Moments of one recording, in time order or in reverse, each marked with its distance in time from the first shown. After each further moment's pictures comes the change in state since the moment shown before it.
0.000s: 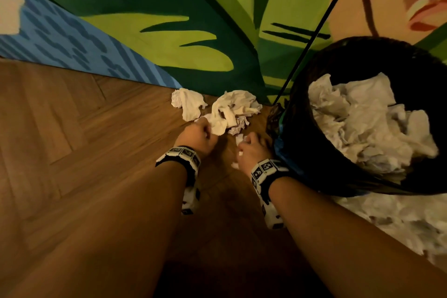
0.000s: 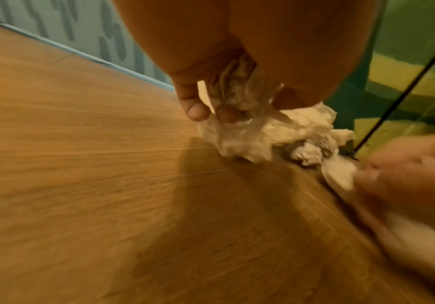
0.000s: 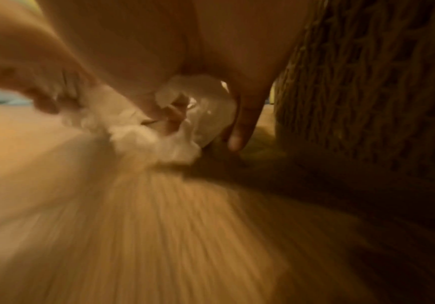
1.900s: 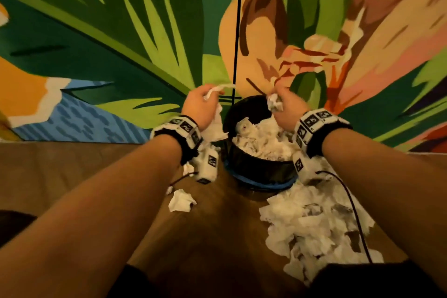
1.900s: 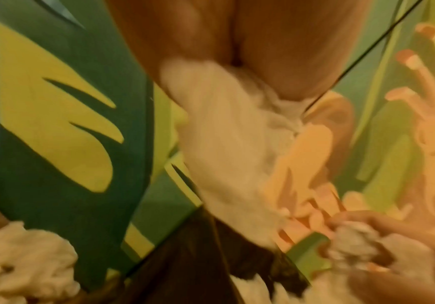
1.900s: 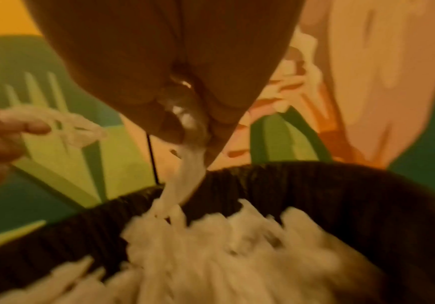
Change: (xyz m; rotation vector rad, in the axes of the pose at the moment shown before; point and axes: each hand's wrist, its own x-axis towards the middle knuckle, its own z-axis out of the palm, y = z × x) left_hand -0.123 0.239 -0.125 -0.473 0.356 0.491; right_hand -0.149 0.094 -0.283 0.279 0.464 -0.087
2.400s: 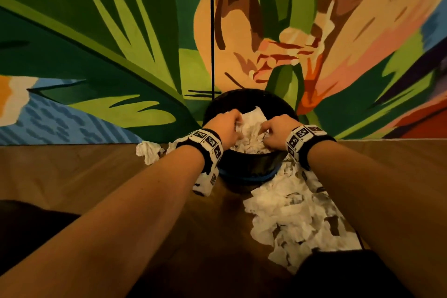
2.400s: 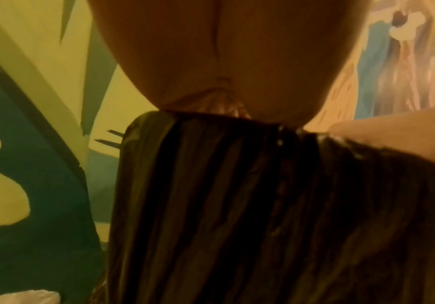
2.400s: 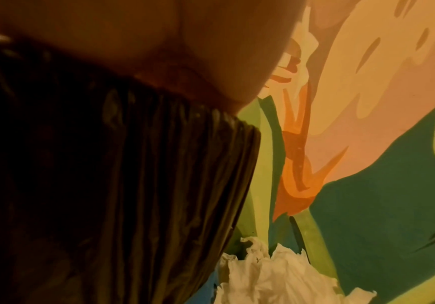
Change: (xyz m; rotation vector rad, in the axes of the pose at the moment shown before) left_hand -0.033 0.008 0.085 0.527 -0.539 0.098; right_hand -0.036 0.048 0.012 -0.397 -0.290 0.063
